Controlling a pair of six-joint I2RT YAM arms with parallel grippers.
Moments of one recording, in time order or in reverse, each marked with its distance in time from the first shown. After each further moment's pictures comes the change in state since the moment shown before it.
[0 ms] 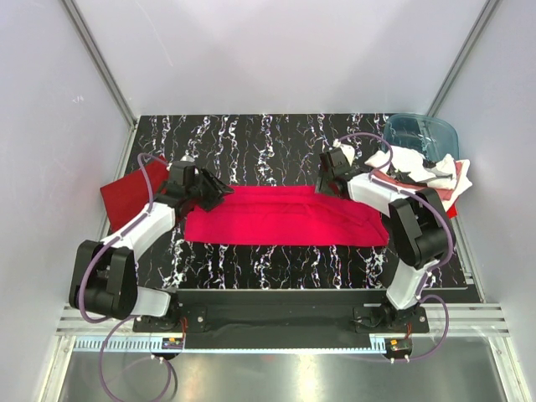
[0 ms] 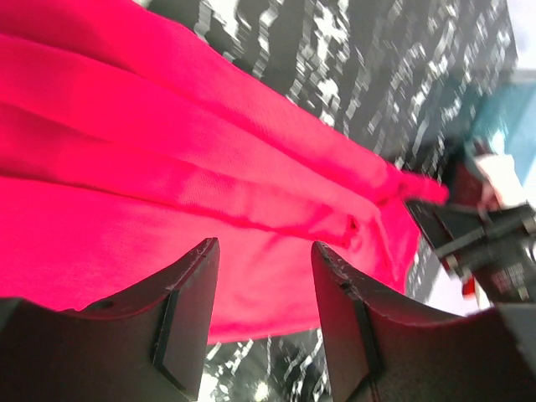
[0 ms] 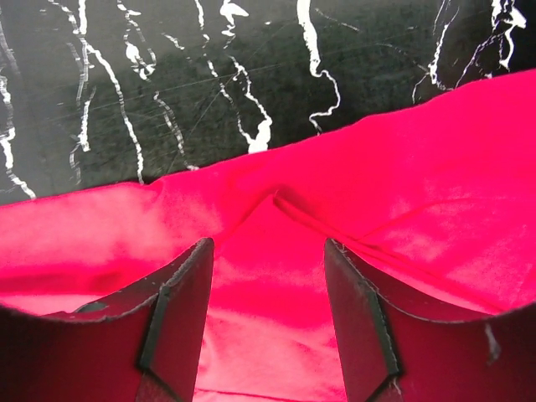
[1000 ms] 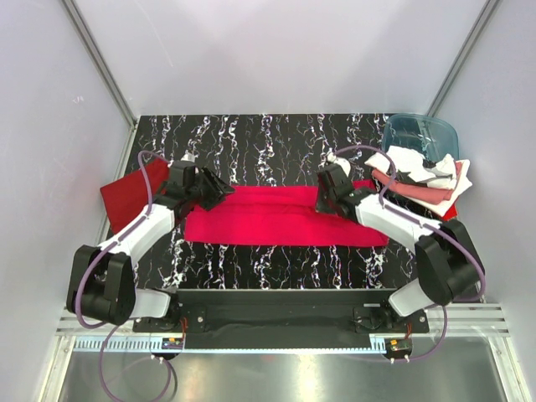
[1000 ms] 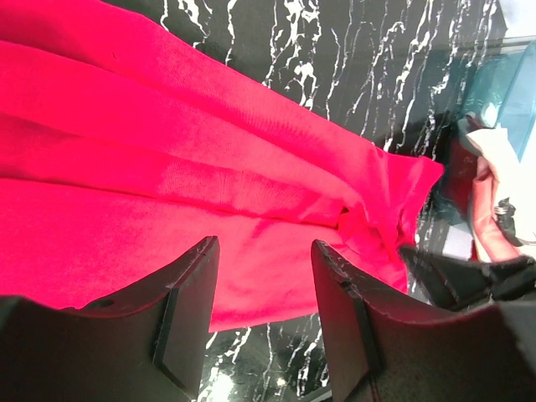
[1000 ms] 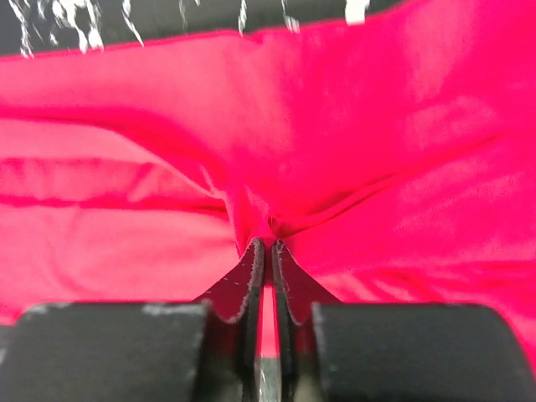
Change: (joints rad) left arm -0.027 -0.038 0.001 -0.003 0.008 0.037; right arm 0.132 -0.263 -0.152 -0.065 -0.075 0.056
